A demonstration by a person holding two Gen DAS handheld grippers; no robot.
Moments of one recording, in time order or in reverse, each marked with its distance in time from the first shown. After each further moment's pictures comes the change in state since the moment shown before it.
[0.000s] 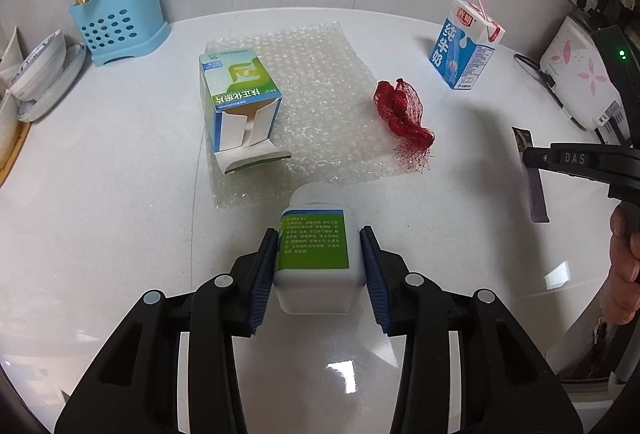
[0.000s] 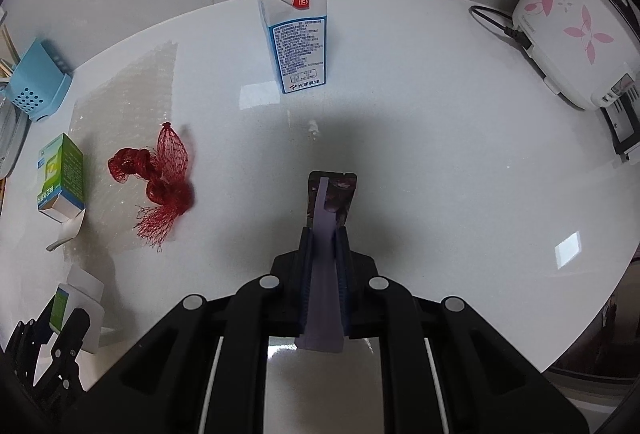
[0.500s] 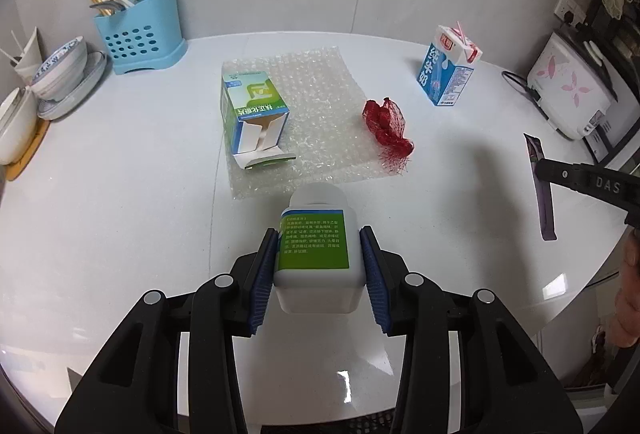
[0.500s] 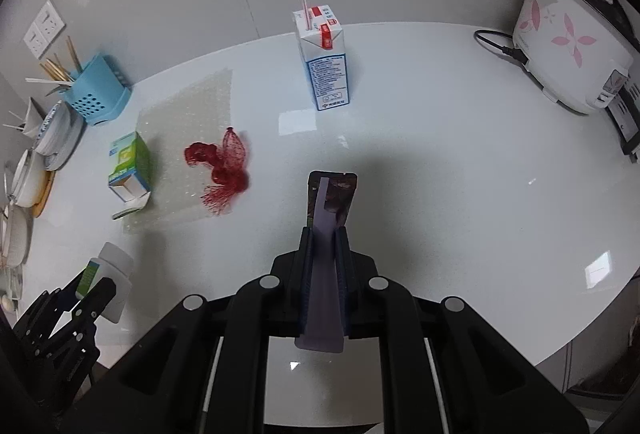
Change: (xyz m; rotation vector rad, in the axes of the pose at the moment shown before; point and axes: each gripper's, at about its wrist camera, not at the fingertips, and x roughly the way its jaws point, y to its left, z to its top) left arm -0.049 -0.001 -0.017 -0.022 -0.066 -0.001; right arm -0.071 -0.017 -0.041 -0.022 -0.123 0.171
